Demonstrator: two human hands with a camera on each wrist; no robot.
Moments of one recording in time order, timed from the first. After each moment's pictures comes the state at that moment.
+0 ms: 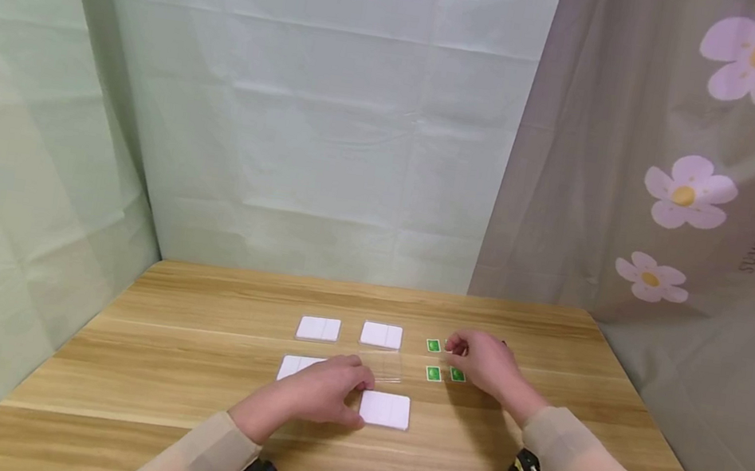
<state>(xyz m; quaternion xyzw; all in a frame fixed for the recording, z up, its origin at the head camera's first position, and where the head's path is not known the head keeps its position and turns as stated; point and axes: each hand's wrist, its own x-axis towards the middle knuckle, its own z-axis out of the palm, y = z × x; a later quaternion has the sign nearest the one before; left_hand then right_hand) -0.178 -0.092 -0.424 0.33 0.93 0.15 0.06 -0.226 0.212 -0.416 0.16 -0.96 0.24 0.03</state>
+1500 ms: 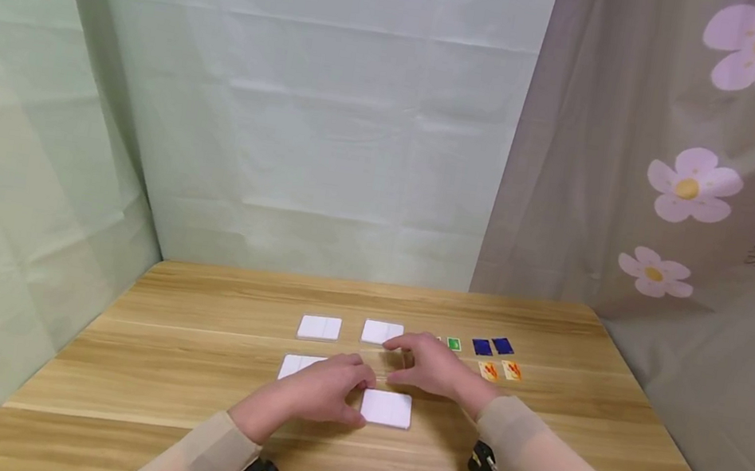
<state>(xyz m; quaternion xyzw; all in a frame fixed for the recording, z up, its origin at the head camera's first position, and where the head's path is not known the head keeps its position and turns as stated) -0.177 -0.095 -0.424 0.34 0.93 0.14 0.06 -0.231 0.146 -0.432 0.28 -0.92 0.28 -0.08</state>
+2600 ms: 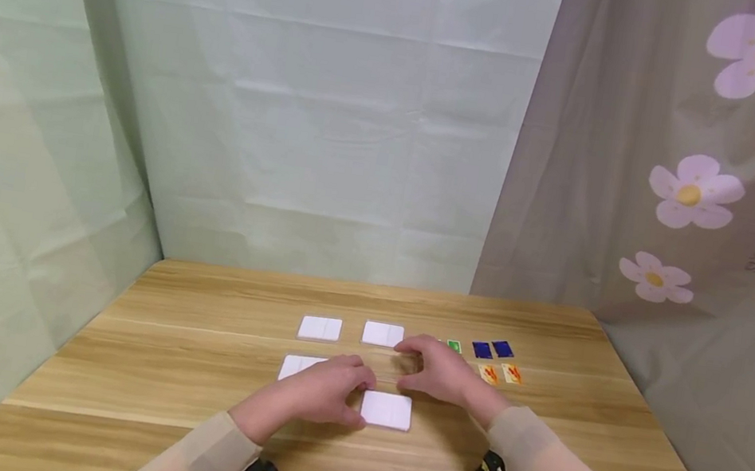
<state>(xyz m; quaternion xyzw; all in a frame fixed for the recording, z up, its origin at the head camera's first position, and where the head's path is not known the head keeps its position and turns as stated) -0.175 -0.095 -0.425 0.34 0.93 0.15 0.06 -0.224 0.156 -0.435 0.25 -0.93 0.28 -0.05</state>
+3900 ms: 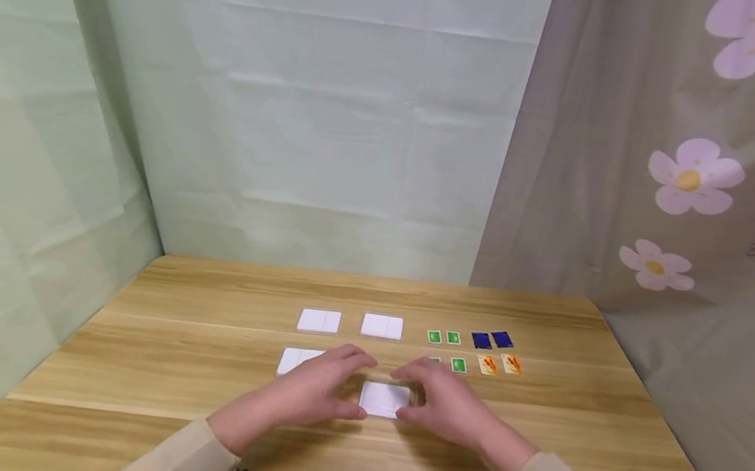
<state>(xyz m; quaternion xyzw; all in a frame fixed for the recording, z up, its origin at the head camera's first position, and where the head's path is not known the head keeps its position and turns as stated) -0.158 -0.098 -0.426 0.32 0.92 0.21 0.01 -0.158 0.168 -0.433 0.28 -0.92 0.29 -0.03</state>
